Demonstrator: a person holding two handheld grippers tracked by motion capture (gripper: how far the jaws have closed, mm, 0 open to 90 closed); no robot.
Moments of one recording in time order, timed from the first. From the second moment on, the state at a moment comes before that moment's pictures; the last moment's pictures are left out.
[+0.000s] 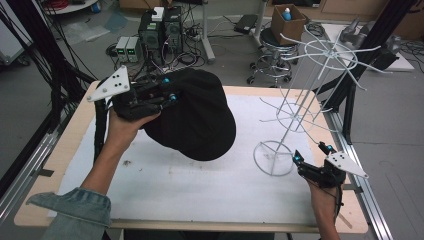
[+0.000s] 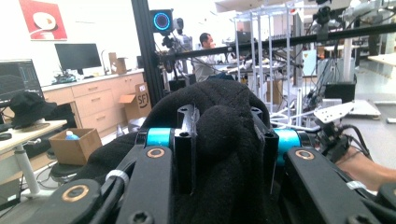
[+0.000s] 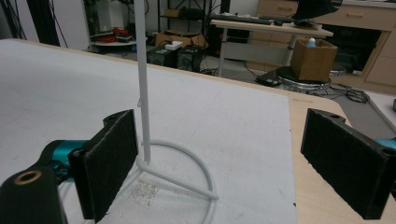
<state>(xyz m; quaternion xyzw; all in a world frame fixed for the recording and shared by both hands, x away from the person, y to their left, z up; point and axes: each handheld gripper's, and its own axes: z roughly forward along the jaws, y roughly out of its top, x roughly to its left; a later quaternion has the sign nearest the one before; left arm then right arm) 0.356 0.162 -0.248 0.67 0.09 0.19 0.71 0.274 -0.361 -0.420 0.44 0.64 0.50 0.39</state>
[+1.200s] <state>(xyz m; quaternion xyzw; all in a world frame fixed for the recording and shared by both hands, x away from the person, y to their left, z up) 0.385 0.160 -0.135 0.61 0.00 0.11 0.78 0.273 -0.364 -0.421 0.45 0.64 0.50 0.39</state>
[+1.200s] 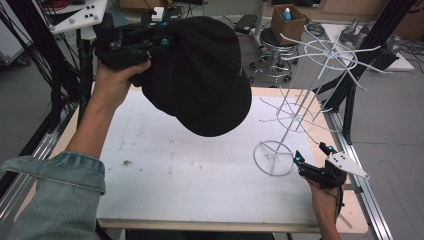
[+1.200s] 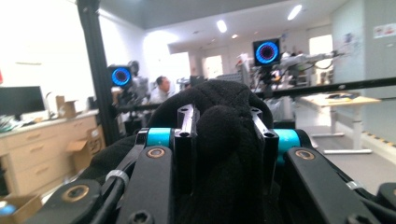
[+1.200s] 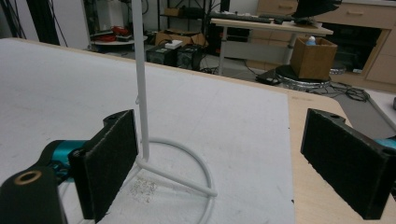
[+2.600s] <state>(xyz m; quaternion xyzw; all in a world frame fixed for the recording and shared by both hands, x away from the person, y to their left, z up) 0.438 0.069 -0.088 0.58 -0.07 0.00 0.81 0.274 -0.370 -0.423 0.45 0.64 0.49 0.39</state>
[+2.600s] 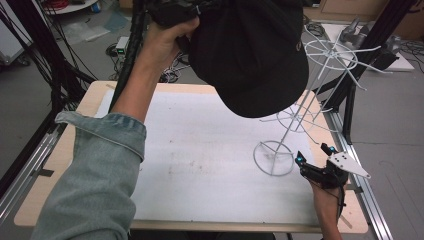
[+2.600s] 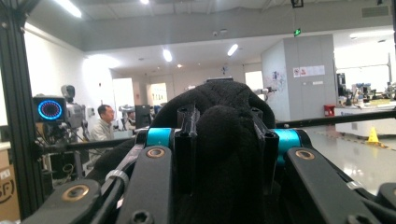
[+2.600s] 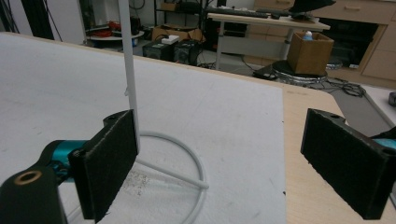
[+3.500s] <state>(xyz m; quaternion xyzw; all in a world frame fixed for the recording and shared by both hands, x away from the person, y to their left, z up) 0.458 0.051 -0.120 0.67 -0.02 -0.02 0.75 0.275 -0.368 -0.424 0.45 0.64 0.49 0.39</state>
